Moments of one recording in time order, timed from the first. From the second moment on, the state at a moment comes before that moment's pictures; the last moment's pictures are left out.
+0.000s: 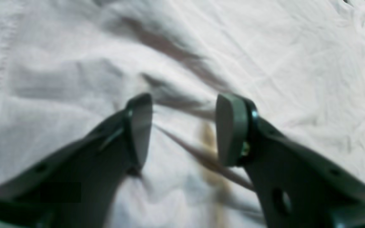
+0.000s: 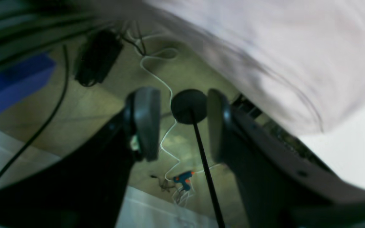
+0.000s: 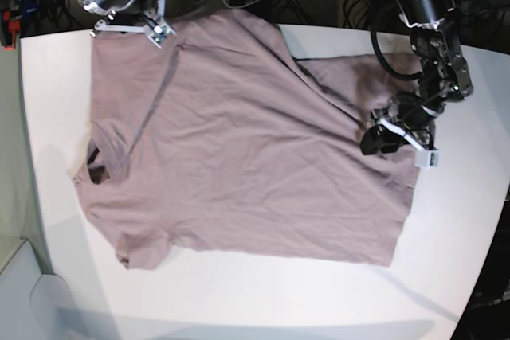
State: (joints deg) left arm -3.5 -8.4 -27.6 65.9 -26.7 -37.4 37.4; right arm -34.4 2.6 5.1 117.1 -8.8 40.1 -66.8
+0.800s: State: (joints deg) left arm 2.3 -10.0 -31.3 77.0 -23.9 -35.9 45.5; right arm -4.5 3.7 17.4 109.9 -8.7 40.1 -67.6
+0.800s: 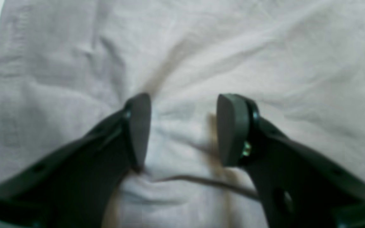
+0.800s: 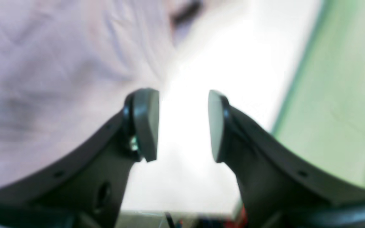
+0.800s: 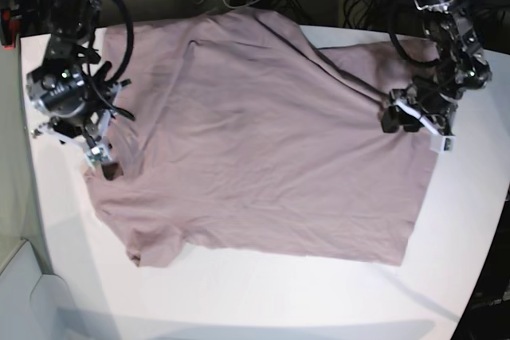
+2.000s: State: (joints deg) left arm -9.4 -9.1 -30.9 67.4 -25.0 -34.6 45.9; right arm 5.4 4.7 5.8 94.0 -8.9 40.1 -65.3
